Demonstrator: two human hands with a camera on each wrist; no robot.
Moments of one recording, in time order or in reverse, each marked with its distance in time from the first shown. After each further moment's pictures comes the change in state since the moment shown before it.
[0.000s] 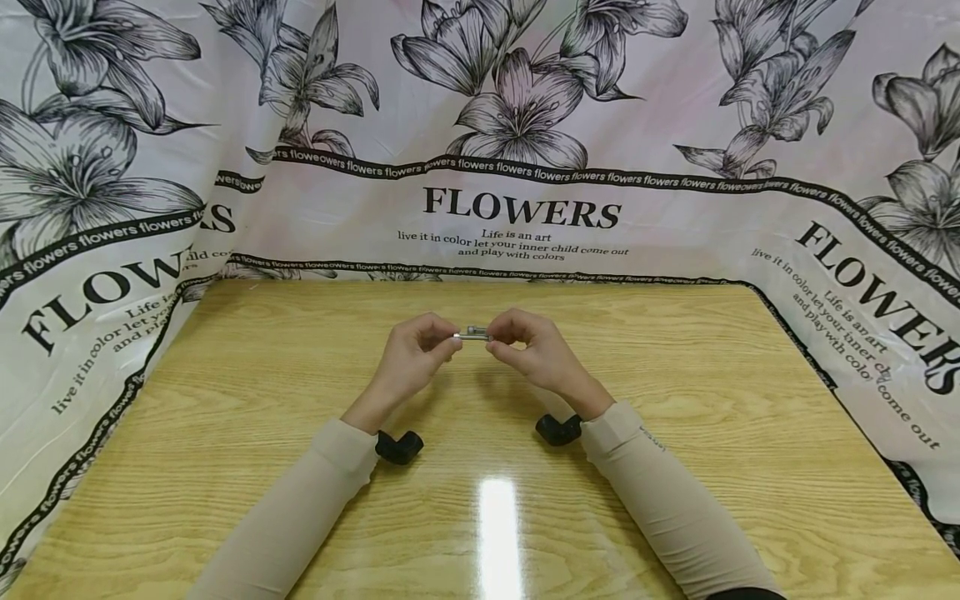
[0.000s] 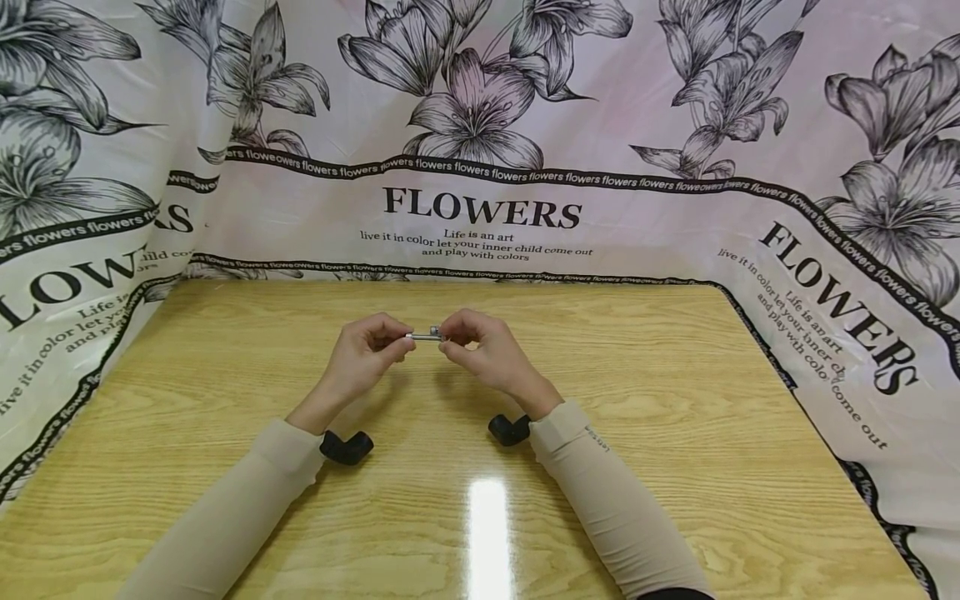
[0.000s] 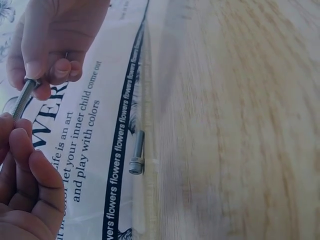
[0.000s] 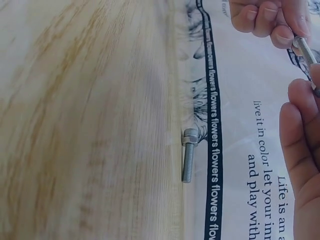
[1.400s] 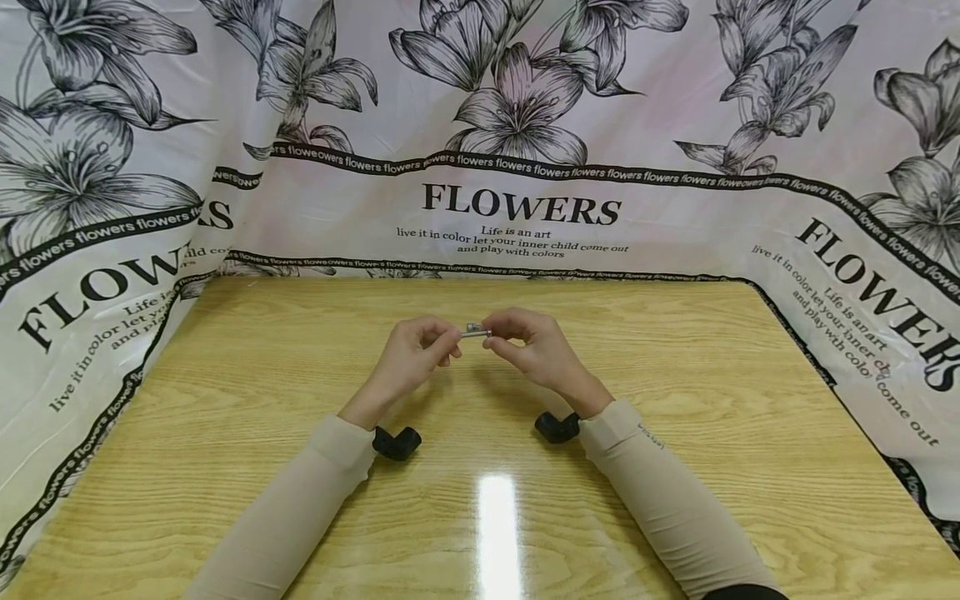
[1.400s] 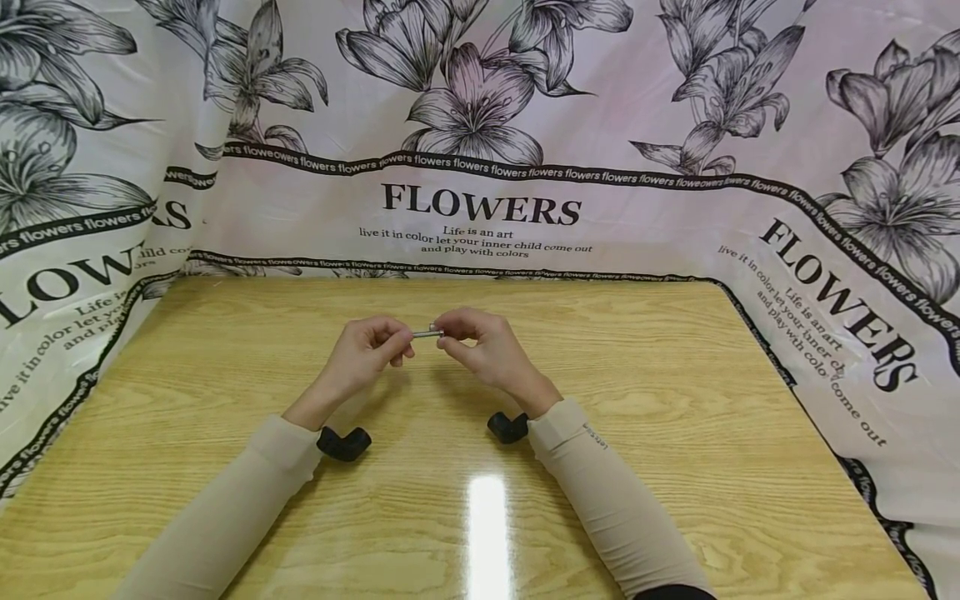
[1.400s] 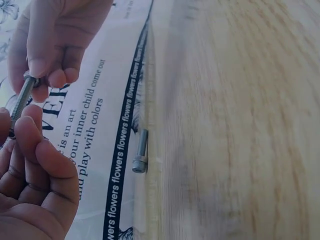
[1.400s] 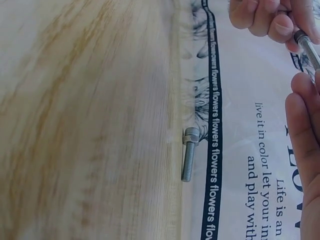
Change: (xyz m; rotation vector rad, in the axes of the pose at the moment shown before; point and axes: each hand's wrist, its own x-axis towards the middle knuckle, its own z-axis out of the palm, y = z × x) left_hand 0.010 -0.035 -0.001 0.030 -0.071 -0.038; right_hand 0.001 -0.006 0.003 0.001 0.041 -0.111
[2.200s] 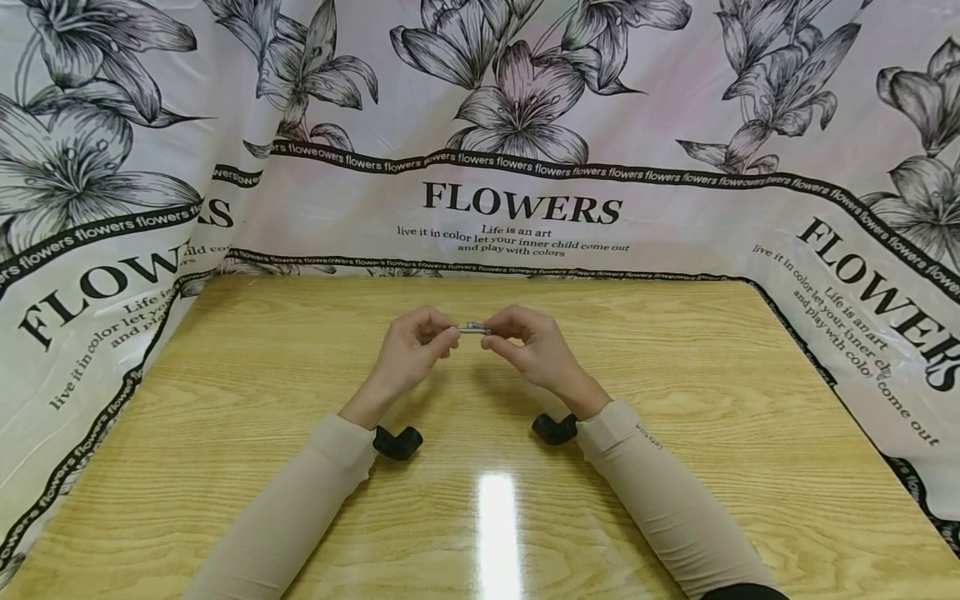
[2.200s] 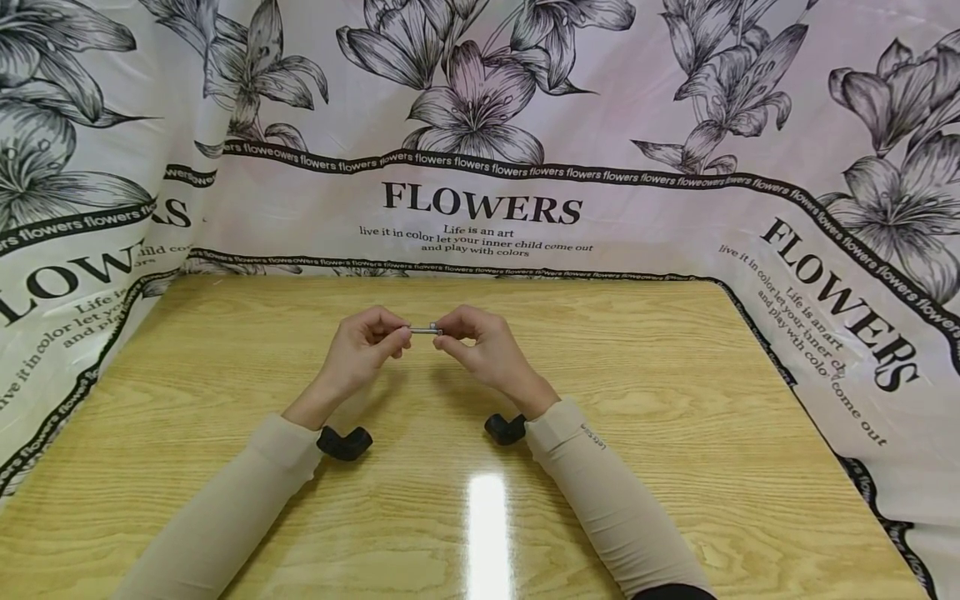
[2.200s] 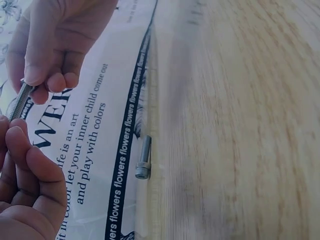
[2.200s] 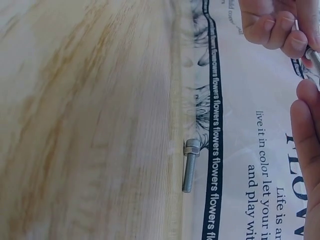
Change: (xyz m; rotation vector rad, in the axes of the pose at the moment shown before) left_hand -0.001 0.002 0.001 -0.059 0.074 0.045; right_hand -0.001 -0.002 0.003 0.030 0.018 -0.008
